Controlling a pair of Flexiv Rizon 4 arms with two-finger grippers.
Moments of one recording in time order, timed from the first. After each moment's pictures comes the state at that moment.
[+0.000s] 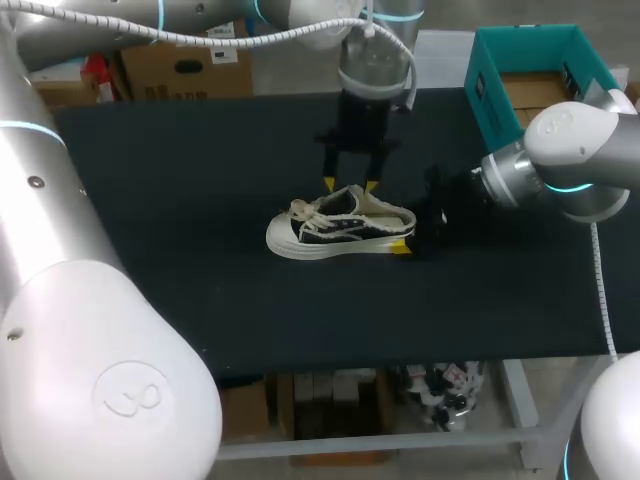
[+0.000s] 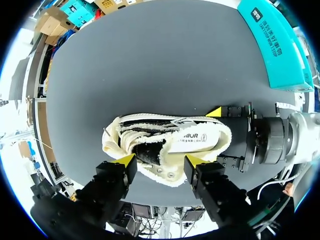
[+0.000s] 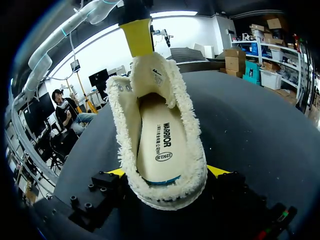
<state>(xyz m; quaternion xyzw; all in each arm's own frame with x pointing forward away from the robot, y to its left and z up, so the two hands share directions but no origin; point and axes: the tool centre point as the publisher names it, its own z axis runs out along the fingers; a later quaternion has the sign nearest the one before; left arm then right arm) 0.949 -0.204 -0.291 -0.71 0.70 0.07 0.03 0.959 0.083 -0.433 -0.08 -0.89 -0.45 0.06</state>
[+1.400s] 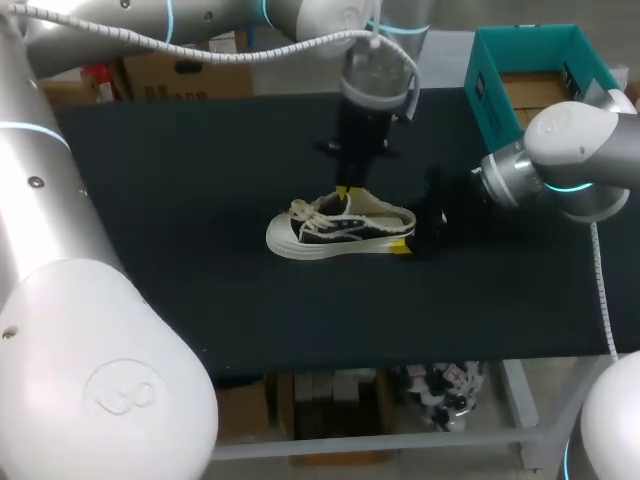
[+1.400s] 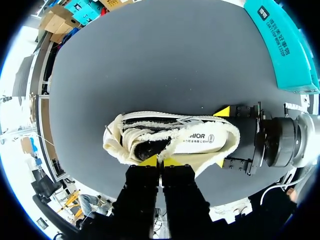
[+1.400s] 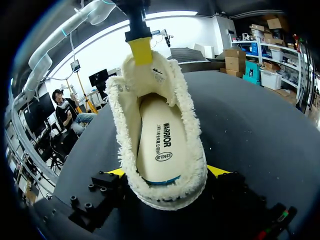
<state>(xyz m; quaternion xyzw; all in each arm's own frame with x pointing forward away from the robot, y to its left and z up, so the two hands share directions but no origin) 0.944 -0.194 -0.298 -0.72 0.69 0.08 0.05 0.959 0.083 -0.433 -0.08 -0.89 -0.45 0.06</state>
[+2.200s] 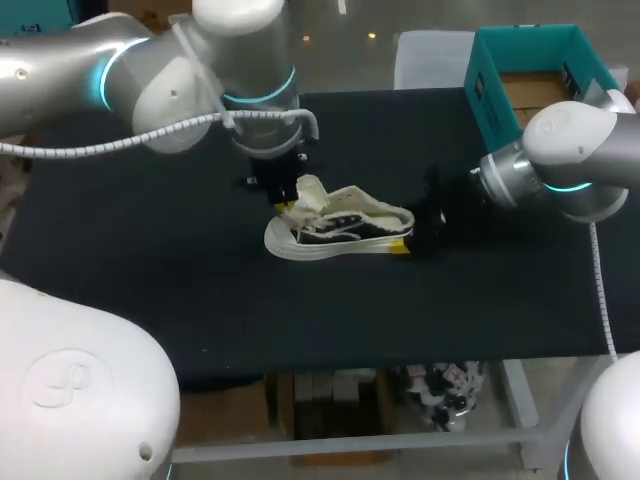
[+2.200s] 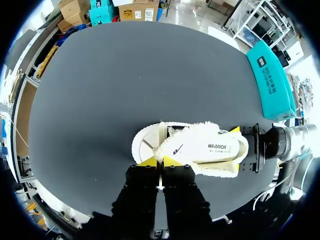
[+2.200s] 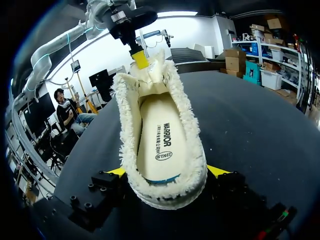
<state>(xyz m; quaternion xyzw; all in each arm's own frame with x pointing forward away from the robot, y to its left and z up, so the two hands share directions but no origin) 0.928 -0.098 -0.312 -0.76 0.63 -0.13 0.04 0.958 0.085 -0.433 -0.08 -0.89 -0.45 0.06</state>
